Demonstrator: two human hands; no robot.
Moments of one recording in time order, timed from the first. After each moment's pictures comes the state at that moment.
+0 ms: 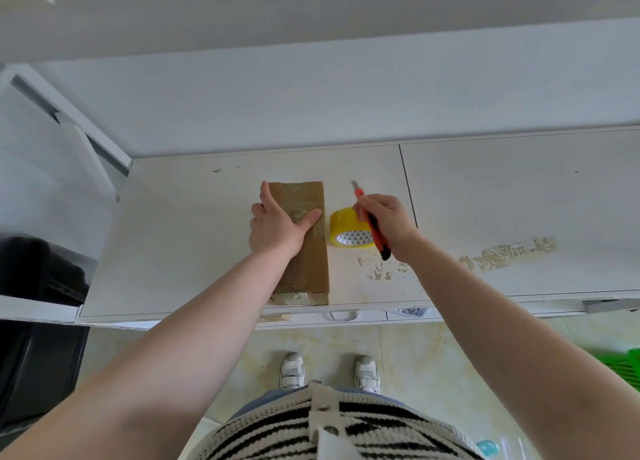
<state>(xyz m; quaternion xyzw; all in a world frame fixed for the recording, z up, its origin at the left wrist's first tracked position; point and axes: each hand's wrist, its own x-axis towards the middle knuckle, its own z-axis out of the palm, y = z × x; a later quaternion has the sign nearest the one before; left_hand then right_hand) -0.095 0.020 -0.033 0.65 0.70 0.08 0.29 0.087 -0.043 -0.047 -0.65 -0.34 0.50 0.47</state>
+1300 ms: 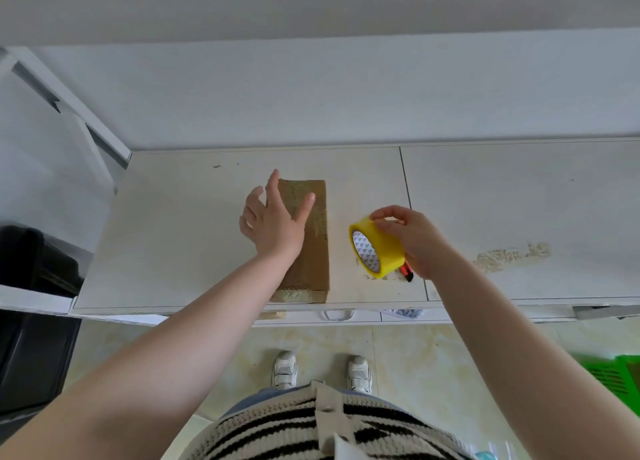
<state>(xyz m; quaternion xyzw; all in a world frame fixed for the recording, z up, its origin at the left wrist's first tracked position) -0.093 0.006 -0.028 0.66 0.68 0.19 0.25 0.102 -0.081 -0.028 -0.67 -0.27 0.53 0.44</state>
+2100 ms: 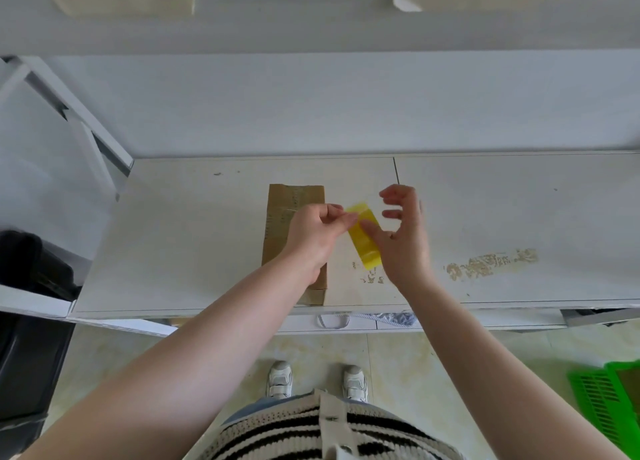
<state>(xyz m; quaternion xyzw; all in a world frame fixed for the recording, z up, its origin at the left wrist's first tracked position) -0.065 -0.035 0.028 0.51 0.54 0.27 0.61 0.051 -0.103 0.011 -0.70 -0.40 0.26 0.53</state>
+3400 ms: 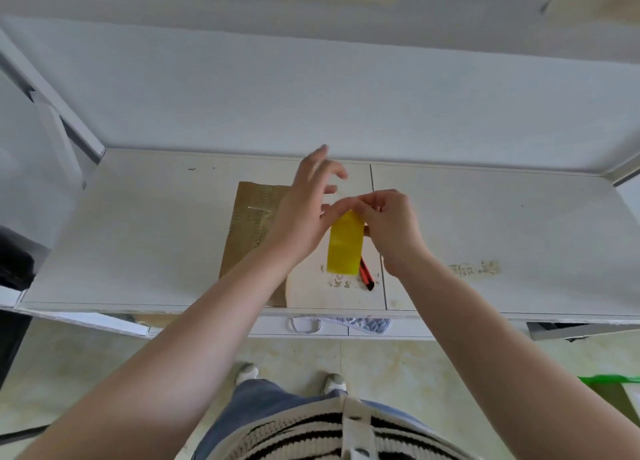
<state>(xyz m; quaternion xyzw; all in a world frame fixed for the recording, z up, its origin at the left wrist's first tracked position) -0.037 -0.028 0.032 0.82 0.37 0.30 0.32 0.093 -0.092 0.051 -0.73 -0.36 0.35 0.46</state>
